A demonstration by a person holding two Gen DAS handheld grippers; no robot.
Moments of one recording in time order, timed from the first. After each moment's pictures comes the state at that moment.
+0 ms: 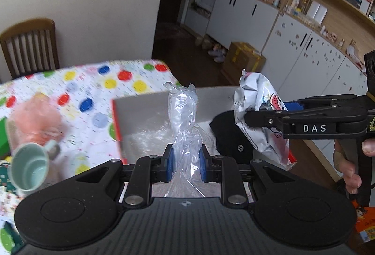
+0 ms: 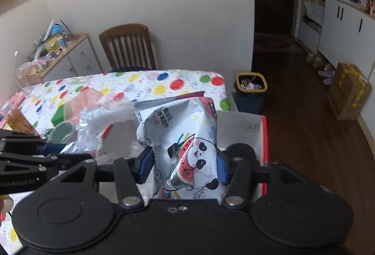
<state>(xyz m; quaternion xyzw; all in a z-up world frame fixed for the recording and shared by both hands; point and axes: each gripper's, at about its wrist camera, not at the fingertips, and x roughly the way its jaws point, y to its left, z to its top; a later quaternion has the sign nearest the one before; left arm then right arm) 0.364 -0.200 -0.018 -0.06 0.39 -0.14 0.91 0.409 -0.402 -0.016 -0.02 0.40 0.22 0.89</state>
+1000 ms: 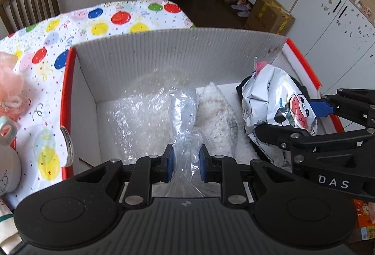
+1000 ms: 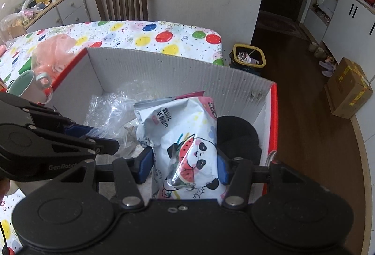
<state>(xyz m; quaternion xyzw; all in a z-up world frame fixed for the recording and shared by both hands) 0.448 -0.249 -0.111 -0.05 0.52 -0.09 0.85 0.447 -0.391 -0.089 -0.11 0.46 0.22 0.85</state>
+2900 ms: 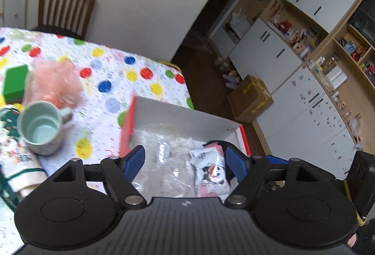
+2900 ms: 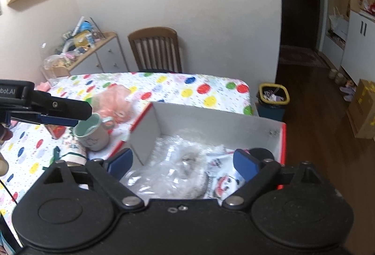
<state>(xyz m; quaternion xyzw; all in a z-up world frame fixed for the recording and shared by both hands) 0.343 -0.164 0.023 -0.24 0.39 -0.06 0.89 0.379 -0.397 0.000 -0.03 0.36 0.30 0.88</state>
